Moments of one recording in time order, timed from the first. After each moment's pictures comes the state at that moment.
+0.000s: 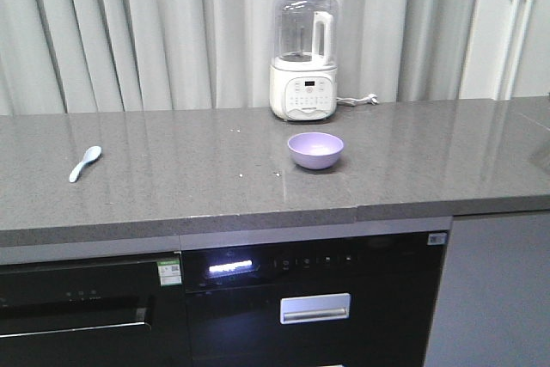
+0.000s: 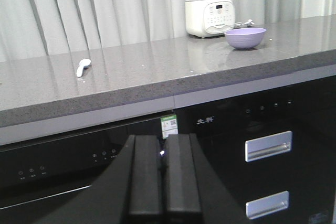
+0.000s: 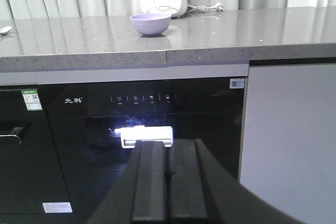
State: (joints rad) left arm -0.15 -0.01 0.03 -0.07 0.08 0.12; right arm 0.11 -0.01 0.03 -0.05 0.18 0.09
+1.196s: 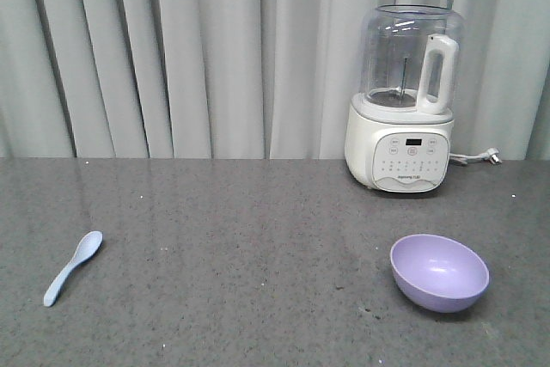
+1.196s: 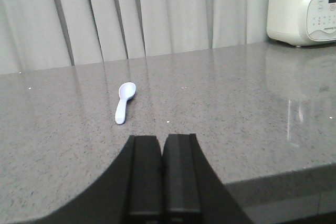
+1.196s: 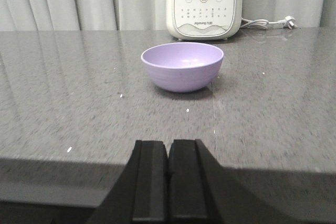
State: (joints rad) left arm -0.15 -0.01 0.03 -0.07 0.08 0.12; right arm 0.11 -0.01 0.03 -0.05 0.18 0.09
